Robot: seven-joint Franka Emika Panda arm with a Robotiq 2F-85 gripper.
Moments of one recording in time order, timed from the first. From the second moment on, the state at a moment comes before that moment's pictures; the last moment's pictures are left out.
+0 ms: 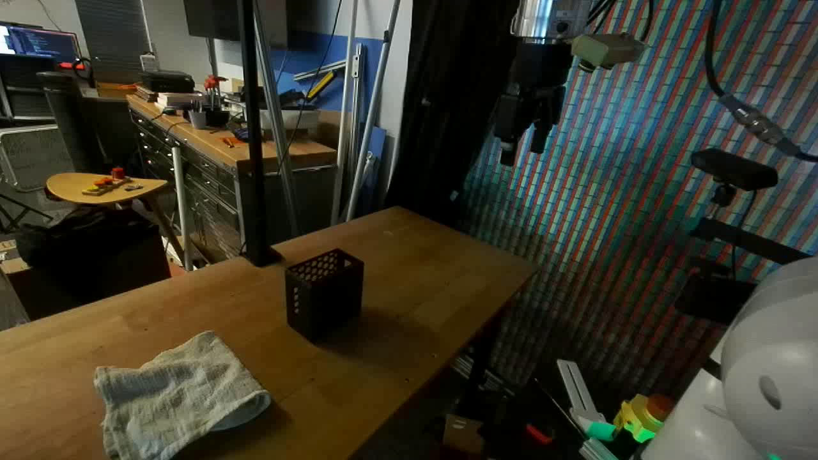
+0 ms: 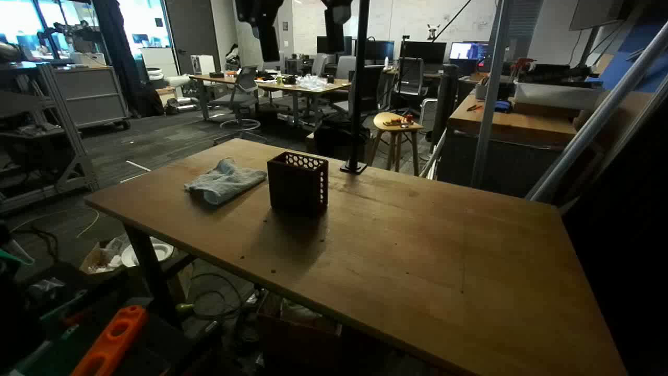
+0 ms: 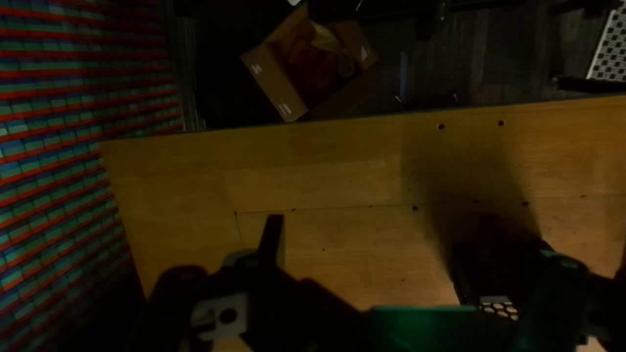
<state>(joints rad) -0.19 -0.60 -0.17 -2.39 -0.27 1.84 -0.19</state>
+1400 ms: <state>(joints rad) -0.17 -0.58 -0.14 -2.38 -0.27 1.84 -0.16</state>
